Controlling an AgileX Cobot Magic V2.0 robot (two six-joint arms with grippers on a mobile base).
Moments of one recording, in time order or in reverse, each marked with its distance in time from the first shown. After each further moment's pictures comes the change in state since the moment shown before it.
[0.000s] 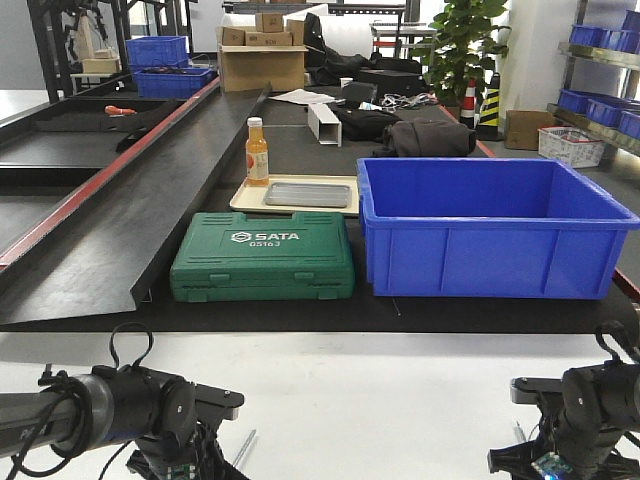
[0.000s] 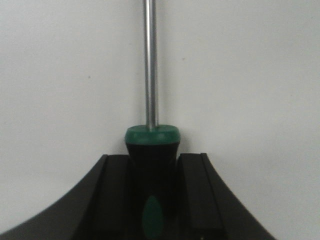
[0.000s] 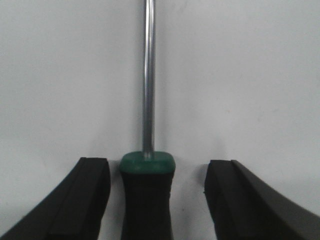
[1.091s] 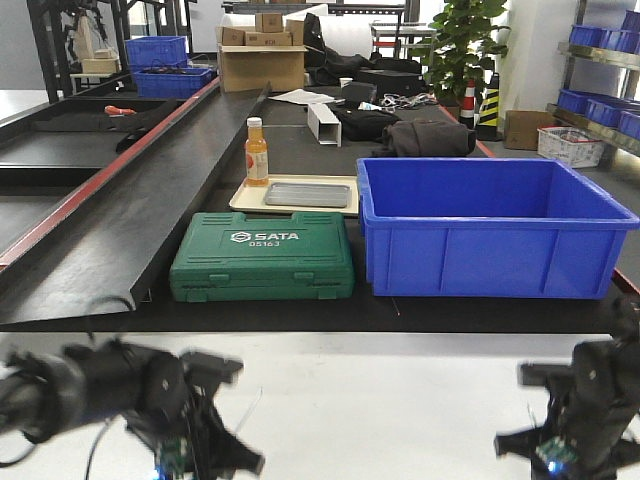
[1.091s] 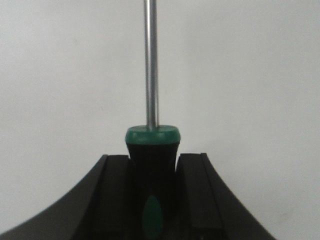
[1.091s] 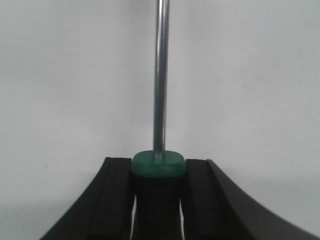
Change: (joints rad) left arm 0.000 -0.155 0.013 0.018 -0.031 0.028; right arm 0.001 -0.121 -0.021 0.041 0.139 -0.044
